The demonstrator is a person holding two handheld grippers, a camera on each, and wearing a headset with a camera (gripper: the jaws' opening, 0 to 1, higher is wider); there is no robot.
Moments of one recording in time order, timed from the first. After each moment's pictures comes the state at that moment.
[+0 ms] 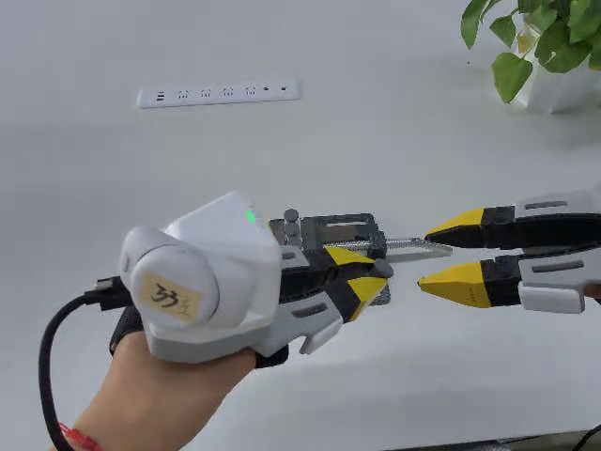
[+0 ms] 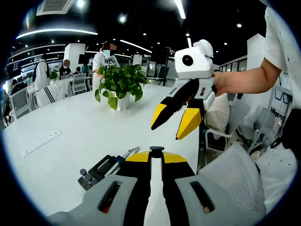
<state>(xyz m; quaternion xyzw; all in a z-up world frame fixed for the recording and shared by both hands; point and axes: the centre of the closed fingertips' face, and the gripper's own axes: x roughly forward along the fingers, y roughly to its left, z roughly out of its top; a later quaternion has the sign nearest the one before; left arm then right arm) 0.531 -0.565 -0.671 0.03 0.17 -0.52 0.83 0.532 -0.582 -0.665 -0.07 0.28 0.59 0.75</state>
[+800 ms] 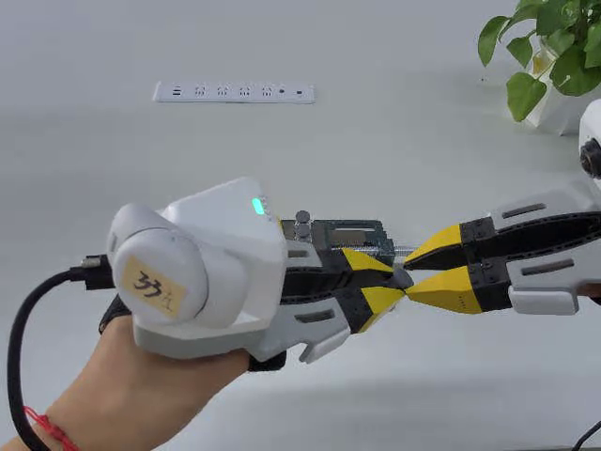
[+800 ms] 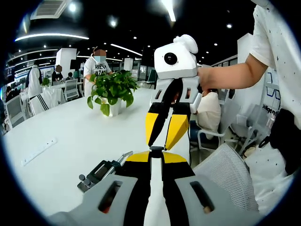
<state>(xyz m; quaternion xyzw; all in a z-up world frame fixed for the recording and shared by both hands) 0.513 -0.569 -0.650 0.04 0.16 -0.56 0.81 0.510 -0.557 -0.653 -0.12 0.29 0.66 0.69</state>
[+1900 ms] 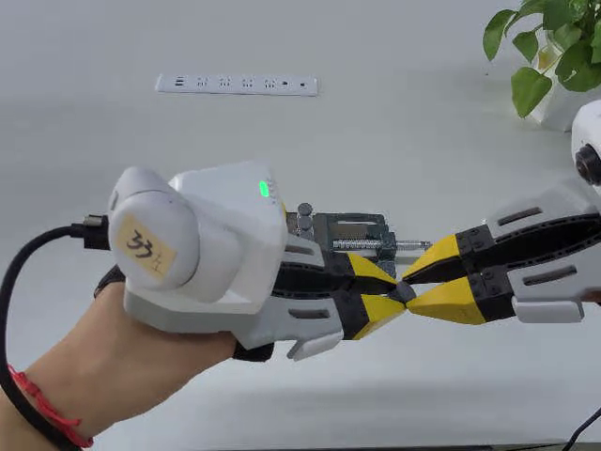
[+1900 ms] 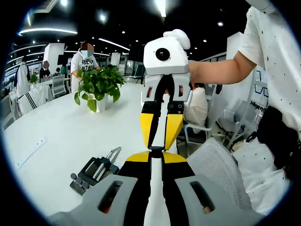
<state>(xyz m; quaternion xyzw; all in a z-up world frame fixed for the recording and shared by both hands) 0.496 -0.565 -0.654 0.04 0.18 -0.61 0.77 0.491 -0.552 -0.655 -0.14 0.29 0.69 0.65</state>
